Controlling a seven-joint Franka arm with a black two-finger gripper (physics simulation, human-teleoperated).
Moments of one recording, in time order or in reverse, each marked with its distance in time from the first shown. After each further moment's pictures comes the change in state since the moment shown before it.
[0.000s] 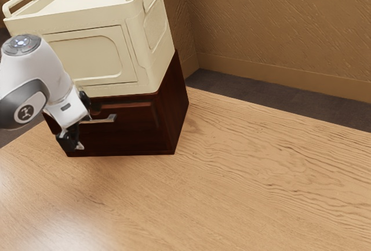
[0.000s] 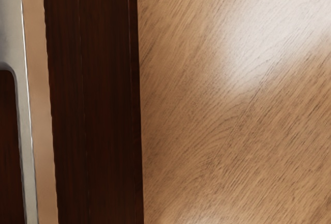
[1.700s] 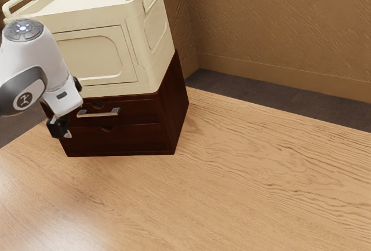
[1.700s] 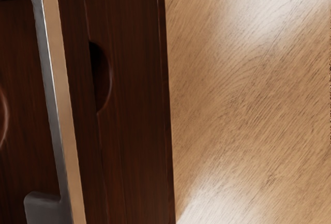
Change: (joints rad) arm 0.106 0.060 -0.093 0.094 0.058 -0.062 0.019
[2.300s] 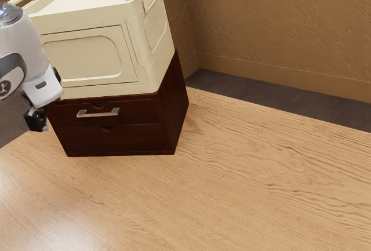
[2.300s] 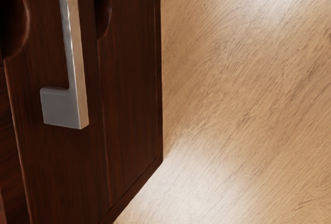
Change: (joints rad) arm 0.224 -0.041 -0.212 0.023 0.003 -0.105 0.015
